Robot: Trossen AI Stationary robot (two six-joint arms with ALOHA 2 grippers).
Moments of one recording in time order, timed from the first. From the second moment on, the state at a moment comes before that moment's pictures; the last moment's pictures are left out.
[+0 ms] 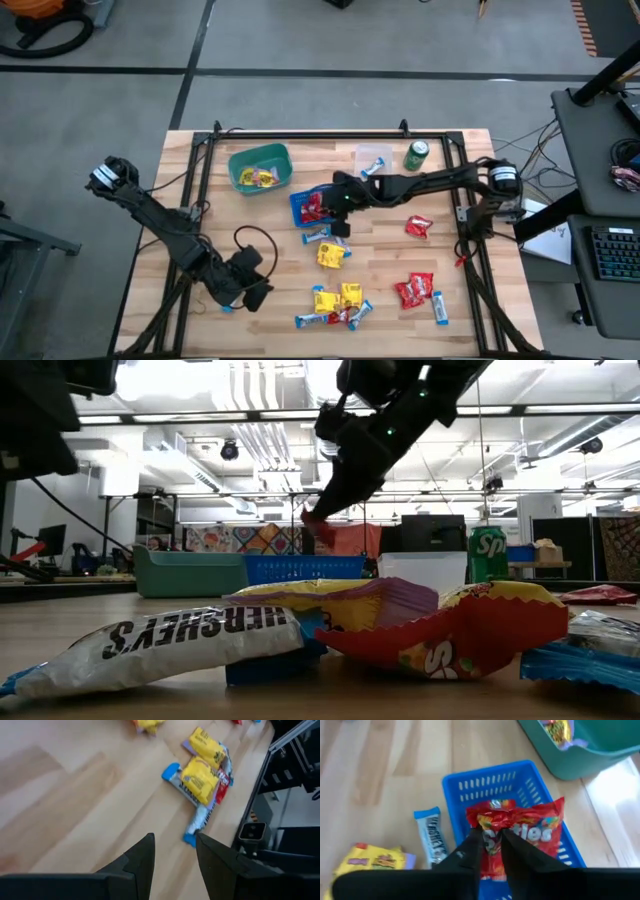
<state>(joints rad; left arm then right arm) -0.74 1.32 0.77 -0.32 -0.40 -1.44 -0.09 1.77 1.18 -0.18 0.01 -0.09</state>
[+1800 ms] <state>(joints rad) -0.88 1.62 0.84 -0.71 -0.08 -1.90 -0.08 1.78 1.22 -0.39 0.00 0.03</state>
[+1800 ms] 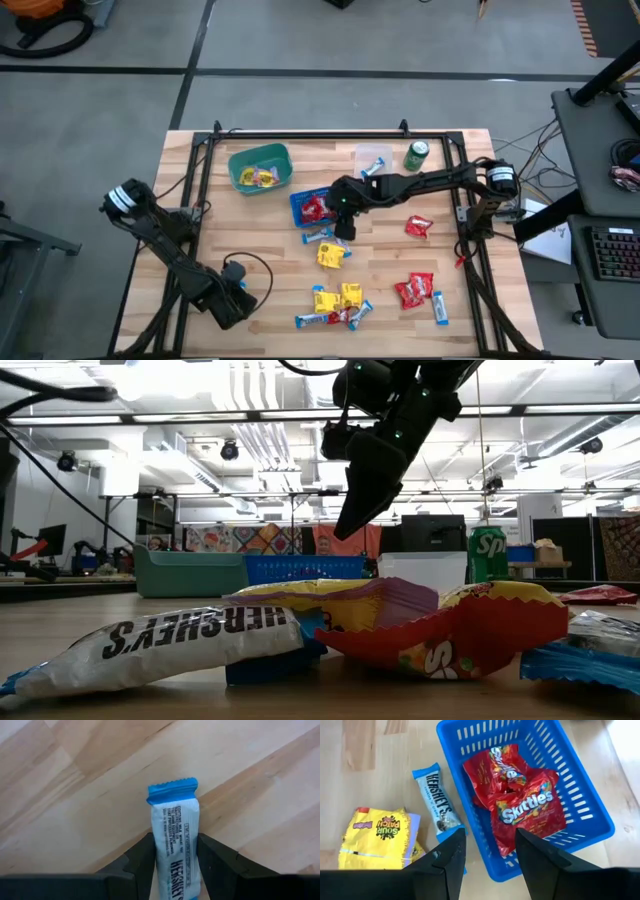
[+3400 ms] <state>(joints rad) -0.84 1.40 1.00 -0.75 -1.13 -1.19 0.10 1.72 1.19 0.09 -0.01 -0.04</state>
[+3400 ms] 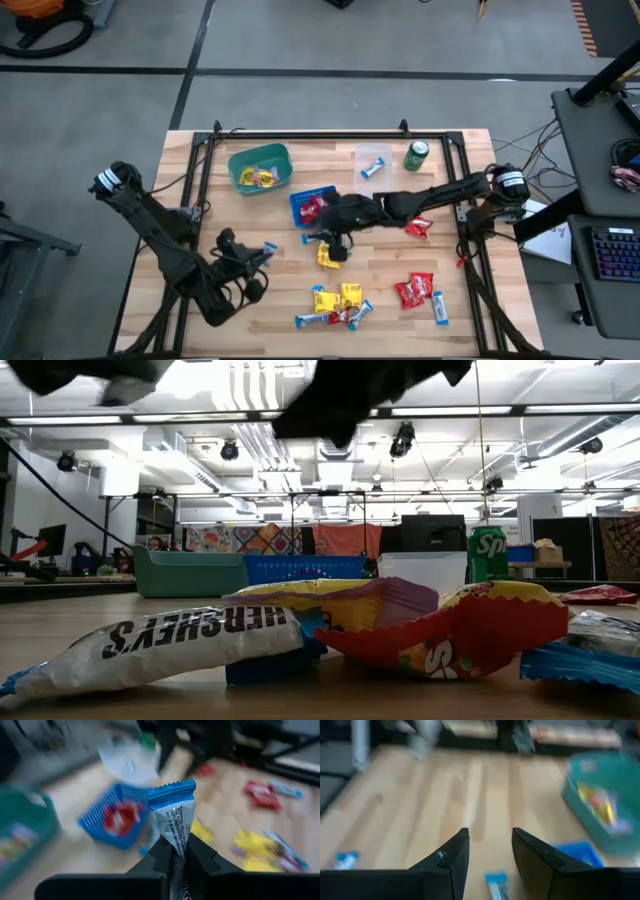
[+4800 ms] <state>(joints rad) -0.32 1.47 0.97 -0.12 -0.73 -0.17 0.12 1.57 1.06 0.22 0.24 0.05</state>
